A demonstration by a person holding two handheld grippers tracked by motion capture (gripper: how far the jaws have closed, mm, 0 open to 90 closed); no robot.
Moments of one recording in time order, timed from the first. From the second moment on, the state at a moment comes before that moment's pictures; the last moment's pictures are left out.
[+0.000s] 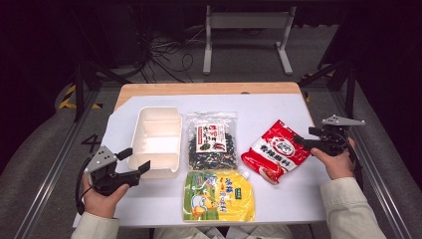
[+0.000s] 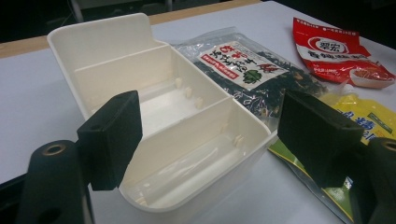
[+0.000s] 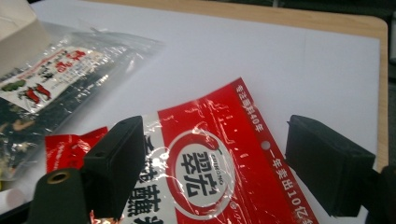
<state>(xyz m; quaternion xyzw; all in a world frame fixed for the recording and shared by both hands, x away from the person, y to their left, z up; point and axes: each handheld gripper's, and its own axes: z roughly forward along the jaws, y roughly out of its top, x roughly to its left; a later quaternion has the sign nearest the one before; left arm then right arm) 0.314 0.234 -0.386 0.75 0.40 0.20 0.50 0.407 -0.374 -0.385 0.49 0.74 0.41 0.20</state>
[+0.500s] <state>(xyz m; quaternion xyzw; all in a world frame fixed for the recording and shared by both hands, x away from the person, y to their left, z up) 0.316 0.231 -0.390 0.75 0.40 0.20 0.49 0.422 -0.385 -0.419 0.53 0.74 0.37 0.19</state>
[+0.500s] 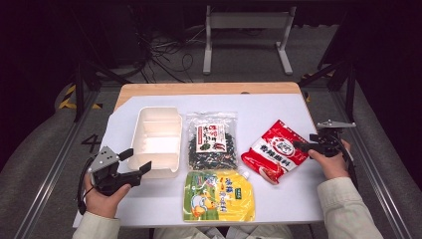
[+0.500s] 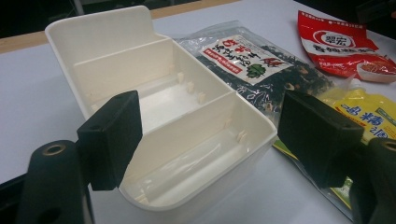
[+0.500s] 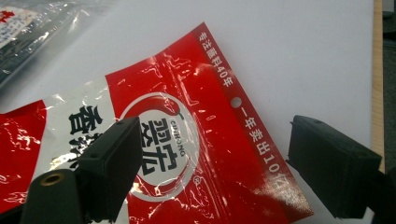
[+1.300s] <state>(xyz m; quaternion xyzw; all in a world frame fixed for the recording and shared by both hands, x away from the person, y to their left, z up) 0.318 0.228 -0.394 0.76 0.40 0.19 0.48 0.430 -0.385 -0.443 0.55 0.75 0.32 0.17</state>
